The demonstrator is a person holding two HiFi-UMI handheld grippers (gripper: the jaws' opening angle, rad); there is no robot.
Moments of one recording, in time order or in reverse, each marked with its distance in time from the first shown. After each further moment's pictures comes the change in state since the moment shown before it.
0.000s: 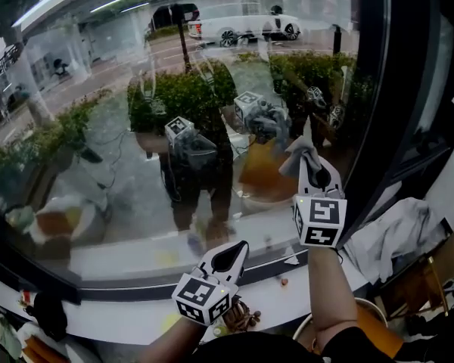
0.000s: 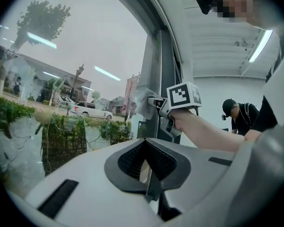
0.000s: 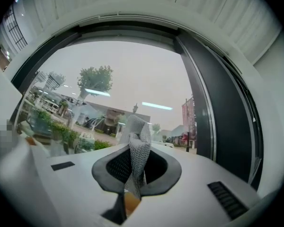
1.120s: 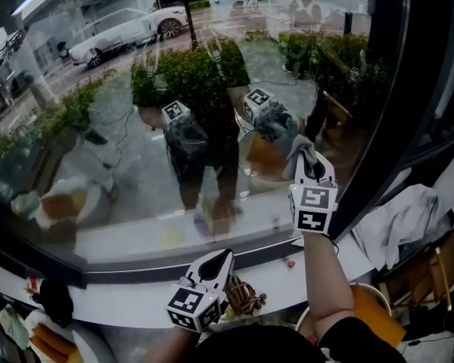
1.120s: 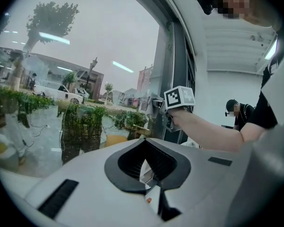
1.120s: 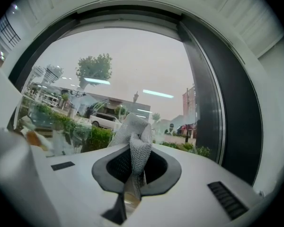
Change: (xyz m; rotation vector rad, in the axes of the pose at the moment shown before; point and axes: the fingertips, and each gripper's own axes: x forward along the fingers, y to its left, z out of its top) left arm -0.057 0.026 -0.050 -0.086 0.092 0.156; right arm 0.022 0.033 -0.078 0.015 0.145 0.015
